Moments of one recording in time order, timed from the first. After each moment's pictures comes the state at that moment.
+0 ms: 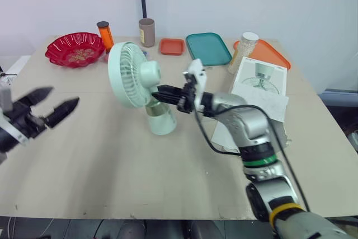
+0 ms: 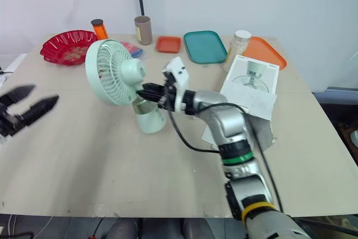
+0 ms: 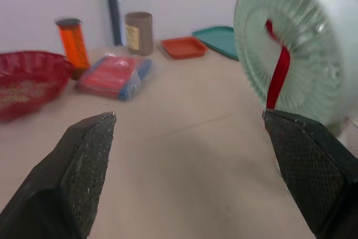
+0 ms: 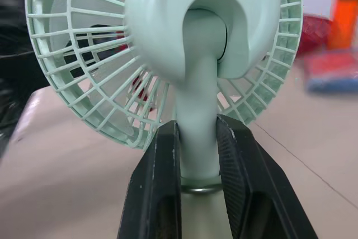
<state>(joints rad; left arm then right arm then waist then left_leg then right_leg) 0.07 0.78 0.71 -0.46 -0.88 0.74 -0.68 -0.75 -0.29 0.11 0.00 0.43 0.55 0.97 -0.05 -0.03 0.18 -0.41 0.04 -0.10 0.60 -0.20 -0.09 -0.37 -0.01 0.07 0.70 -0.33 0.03</state>
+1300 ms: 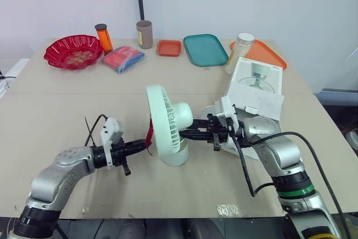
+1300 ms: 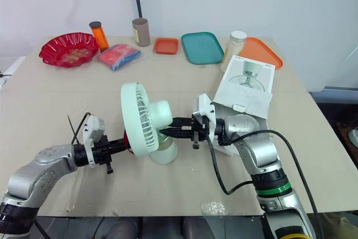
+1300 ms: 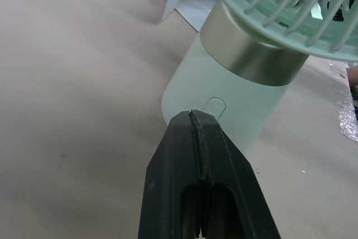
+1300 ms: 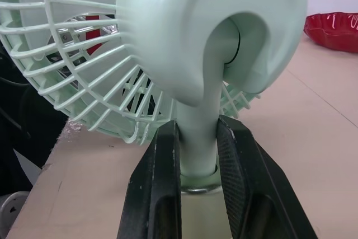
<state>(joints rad) -0.13 0.57 -0.01 -0.26 -0.60 0.55 -0.90 -0.48 -0.49 0.14 -0.12 0.48 0.37 1.17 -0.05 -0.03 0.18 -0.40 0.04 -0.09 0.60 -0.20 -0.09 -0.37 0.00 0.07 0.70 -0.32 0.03</state>
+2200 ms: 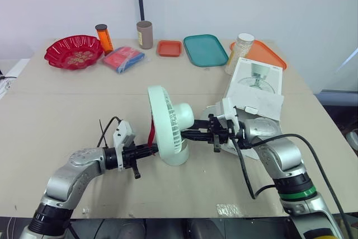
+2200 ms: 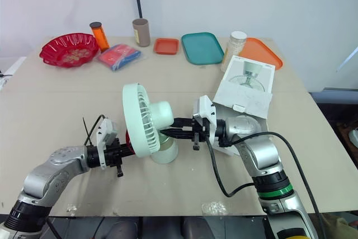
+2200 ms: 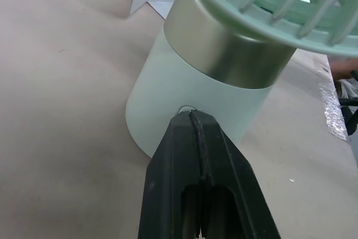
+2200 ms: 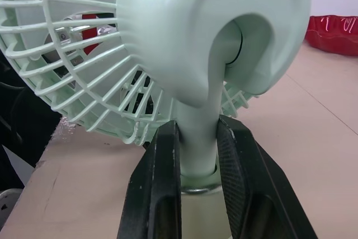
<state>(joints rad) -0.16 0.52 -0.07 -0.23 -0.55 0.54 -0.92 -0.47 -0.50 0.15 -0.14 0.48 0.33 1.15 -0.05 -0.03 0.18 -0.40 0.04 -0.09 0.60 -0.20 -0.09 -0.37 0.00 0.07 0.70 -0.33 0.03</state>
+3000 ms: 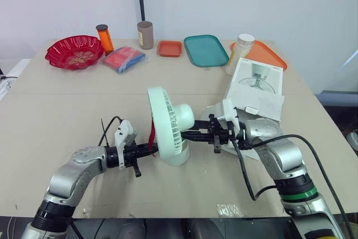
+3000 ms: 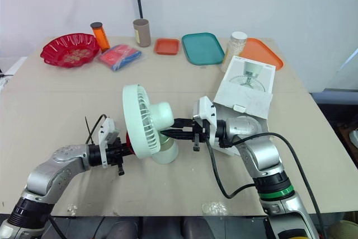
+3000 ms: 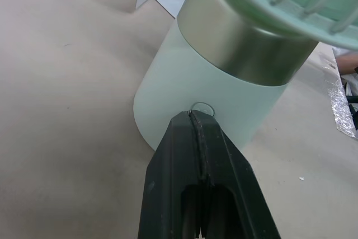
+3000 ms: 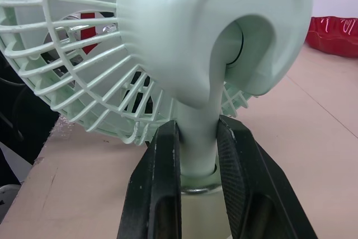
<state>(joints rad) -0.18 0.52 -0.08 -0.20 -0.52 0.54 -0.93 -0.46 -0.51 0.16 -0.15 0.47 0.32 1.15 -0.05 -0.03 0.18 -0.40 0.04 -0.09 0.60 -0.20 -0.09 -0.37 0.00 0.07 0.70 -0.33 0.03</state>
